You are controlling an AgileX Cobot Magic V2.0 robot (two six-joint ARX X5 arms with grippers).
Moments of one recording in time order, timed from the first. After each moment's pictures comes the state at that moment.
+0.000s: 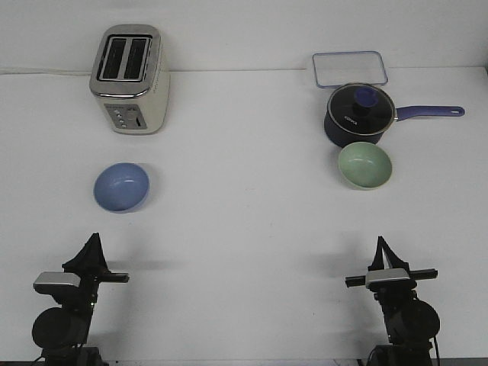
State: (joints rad) left arm 0.00 0.01 0.03 0.17 0.03 -0.07; right arm -0.01 0.00 0.01 -0.06 -0.02 -0.25
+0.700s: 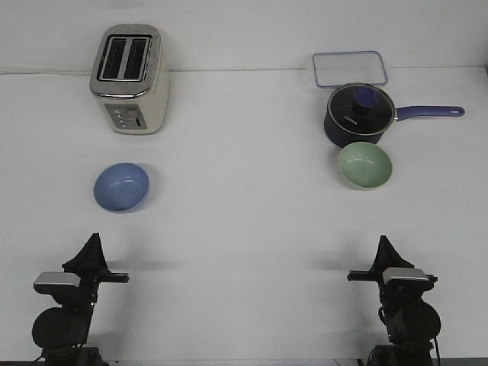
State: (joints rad) left arm 0.00 0.01 0.03 0.17 0.03 -0.07; right arm -0.01 0.00 0.02 -0.06 0.01 0.15
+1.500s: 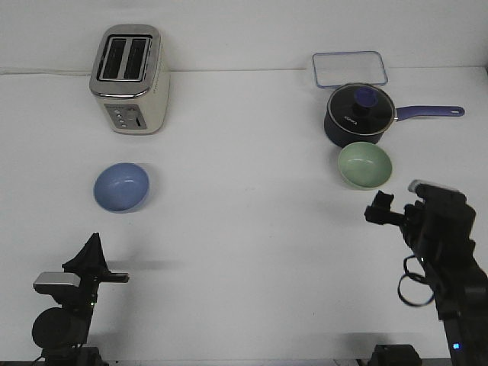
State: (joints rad) left arm 0.00 0.01 0.03 0.17 0.03 -0.07; right arm -0.01 0.93 1.03 -0.68 0.02 0.30
